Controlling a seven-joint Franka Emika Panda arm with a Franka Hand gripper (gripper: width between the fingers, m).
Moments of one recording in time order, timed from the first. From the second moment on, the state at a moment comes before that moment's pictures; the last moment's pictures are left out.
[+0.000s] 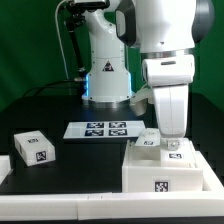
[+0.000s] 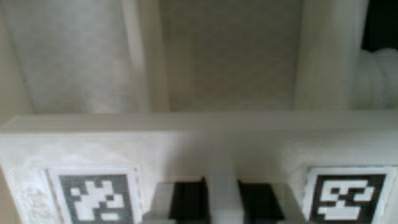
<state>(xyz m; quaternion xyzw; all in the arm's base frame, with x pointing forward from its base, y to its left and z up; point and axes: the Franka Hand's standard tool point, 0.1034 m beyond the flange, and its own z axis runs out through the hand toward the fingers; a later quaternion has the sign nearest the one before) 0.562 0.096 0.057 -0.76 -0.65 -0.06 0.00</state>
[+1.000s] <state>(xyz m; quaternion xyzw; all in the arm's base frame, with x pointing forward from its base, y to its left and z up) 0.574 0.094 0.059 -0.75 -0.66 -0.05 0.00</state>
